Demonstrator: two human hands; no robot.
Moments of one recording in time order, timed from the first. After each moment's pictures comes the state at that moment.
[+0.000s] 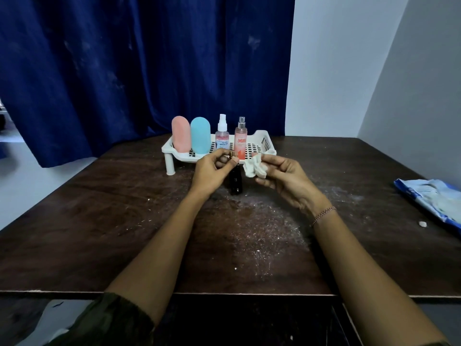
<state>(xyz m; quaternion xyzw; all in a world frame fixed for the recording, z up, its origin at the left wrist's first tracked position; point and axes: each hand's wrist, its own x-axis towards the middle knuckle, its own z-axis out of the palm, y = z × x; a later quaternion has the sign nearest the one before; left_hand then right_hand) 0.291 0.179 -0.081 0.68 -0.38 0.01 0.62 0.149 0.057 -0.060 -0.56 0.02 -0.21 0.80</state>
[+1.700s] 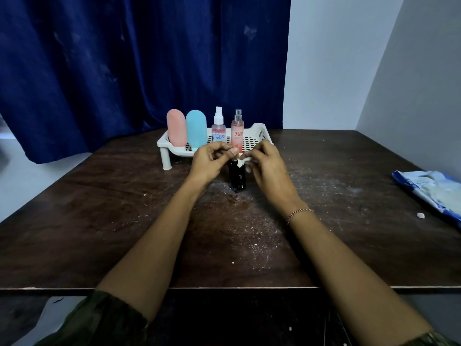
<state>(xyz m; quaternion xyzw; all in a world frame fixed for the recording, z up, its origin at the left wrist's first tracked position) 0.289 0.176 -0.073 0.63 -0.41 -0.04 0.66 0.166 0.078 -0.072 -0.90 0.05 -0.41 0.15</state>
